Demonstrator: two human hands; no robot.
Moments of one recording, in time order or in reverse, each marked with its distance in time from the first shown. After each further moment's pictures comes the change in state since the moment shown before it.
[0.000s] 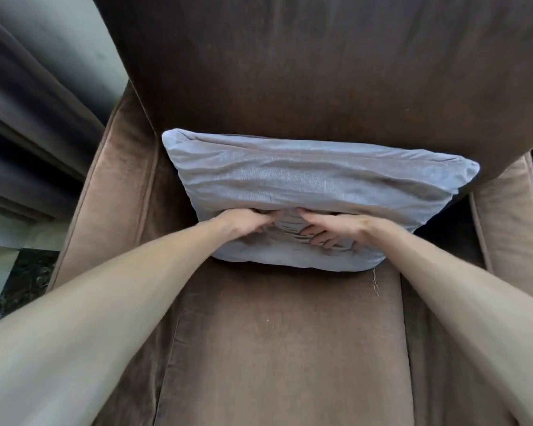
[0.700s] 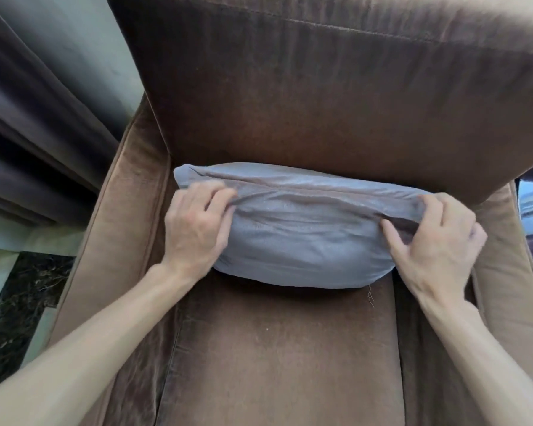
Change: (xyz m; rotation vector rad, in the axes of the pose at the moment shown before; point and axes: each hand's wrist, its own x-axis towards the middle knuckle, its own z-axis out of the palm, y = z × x) left_hand -0.104 -0.013 -0.030 0.725 1.201 0.804; right_hand -0.068 0.071 0.012 -0.440 1.593 -0.217
